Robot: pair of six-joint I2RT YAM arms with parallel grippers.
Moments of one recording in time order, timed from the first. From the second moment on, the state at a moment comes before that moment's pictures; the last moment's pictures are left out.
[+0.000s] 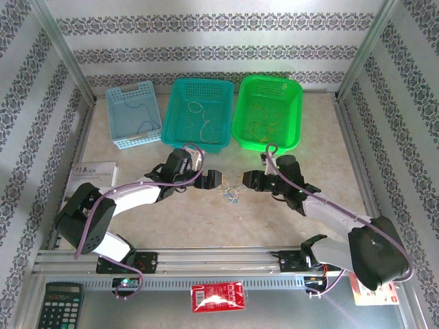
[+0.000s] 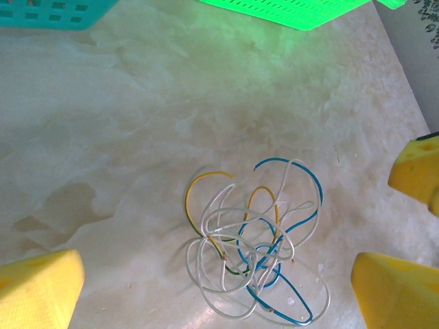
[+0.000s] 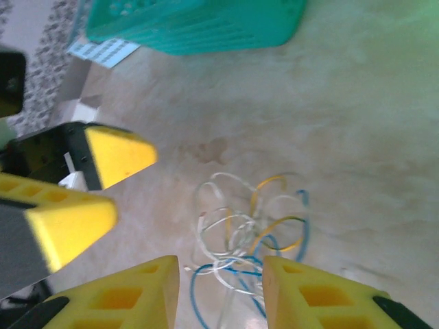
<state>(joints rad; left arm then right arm) -0.58 1.50 0.70 0.13 0.33 -0.52 0.40 1.17 0.45 0.12 -0.48 0.61</state>
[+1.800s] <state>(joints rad) -0.65 1.62 0.76 0.17 0.32 -0.89 0.47 1.39 0.47 0.20 -0.48 0.75</state>
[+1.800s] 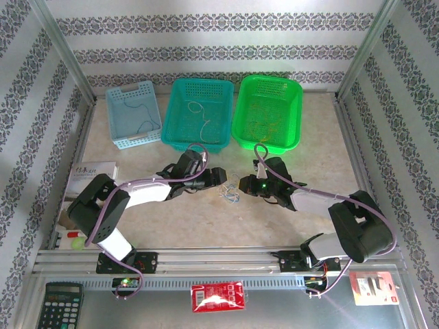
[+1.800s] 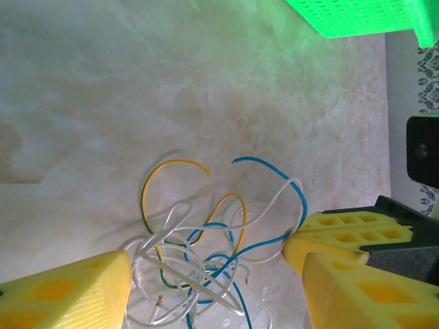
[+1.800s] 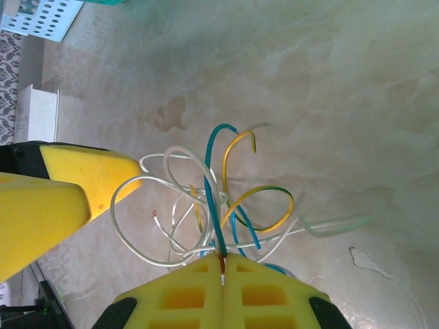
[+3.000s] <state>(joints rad) -0.52 1.70 0.86 0.21 0.26 -0.80 0.47 1.29 0.47 0.17 -0.70 0.60</state>
